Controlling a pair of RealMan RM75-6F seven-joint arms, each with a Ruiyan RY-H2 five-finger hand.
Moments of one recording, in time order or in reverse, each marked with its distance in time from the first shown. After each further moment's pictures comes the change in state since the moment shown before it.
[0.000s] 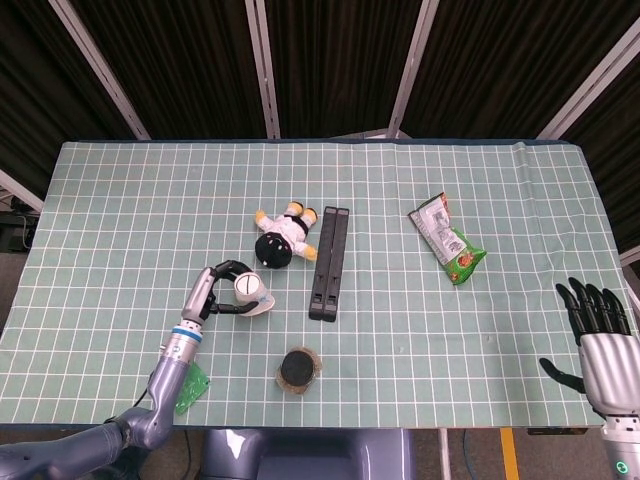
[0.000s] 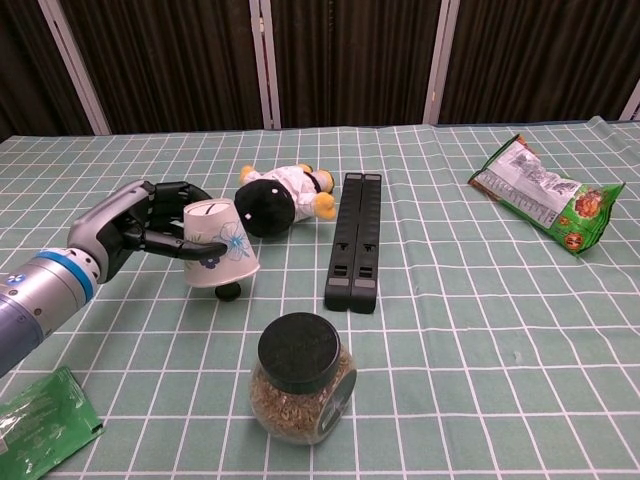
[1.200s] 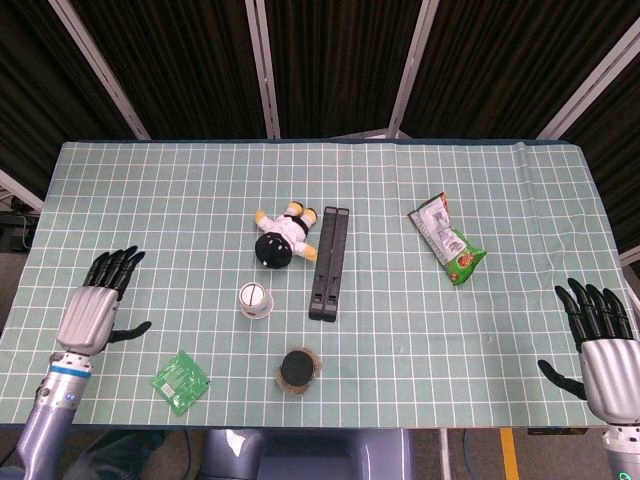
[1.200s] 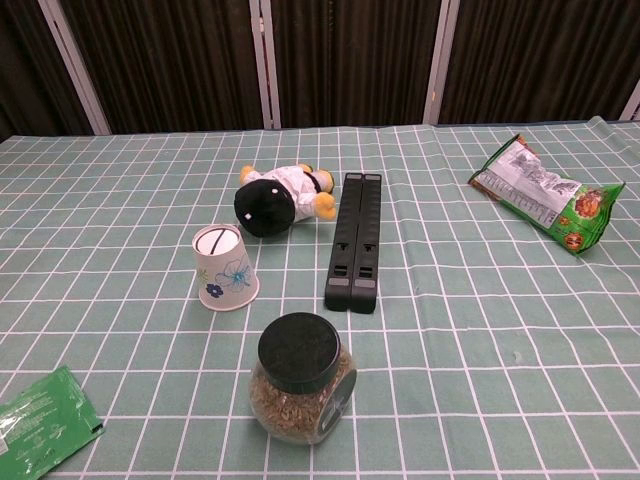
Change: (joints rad) left arm 0.264 0.624 0.191 -0.594 0.127 0.345 0.883; right arm -0.020 0.008 -0.013 -0.011 -0.090 0.074 0.000
